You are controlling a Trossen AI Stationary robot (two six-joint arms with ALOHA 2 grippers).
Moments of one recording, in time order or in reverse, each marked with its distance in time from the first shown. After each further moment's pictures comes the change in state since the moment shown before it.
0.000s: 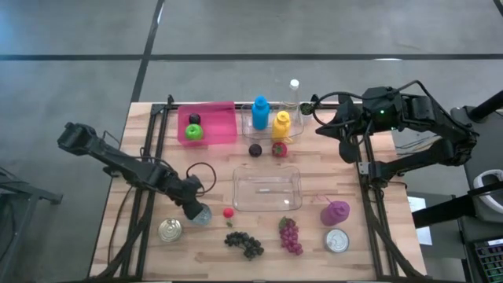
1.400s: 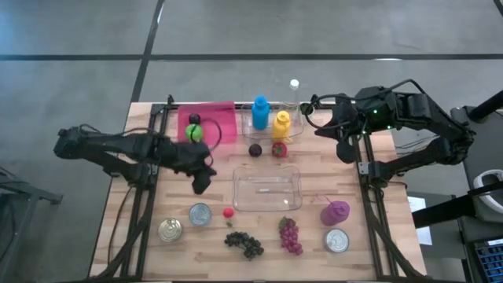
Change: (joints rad) left arm 0.231 -0.013 0.579 -0.284 -0.165 0.481; right arm 0.001 0.050 0.050 -0.075 0.000 -0.037
